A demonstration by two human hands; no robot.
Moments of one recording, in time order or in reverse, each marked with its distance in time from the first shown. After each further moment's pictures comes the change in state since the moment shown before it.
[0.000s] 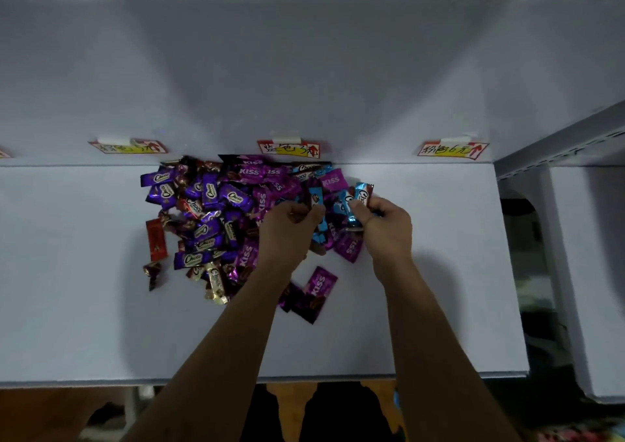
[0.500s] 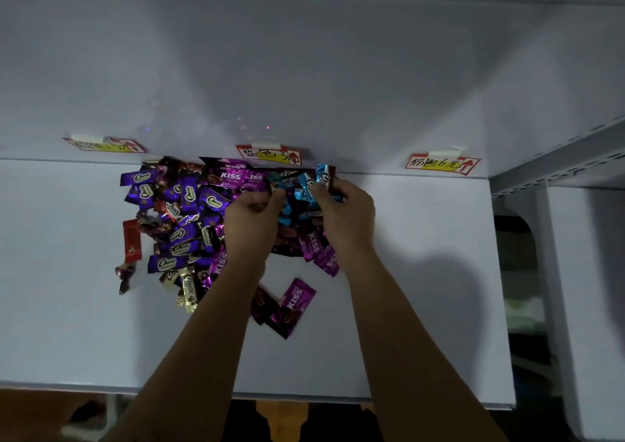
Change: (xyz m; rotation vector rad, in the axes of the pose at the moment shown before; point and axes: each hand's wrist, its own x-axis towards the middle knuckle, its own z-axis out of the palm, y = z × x) left_hand 0.025 0.005 0.011 -0.142 0.286 -0.036; right_hand 0.026 -0.021 0.023 -0.145 -0.105 -0.164
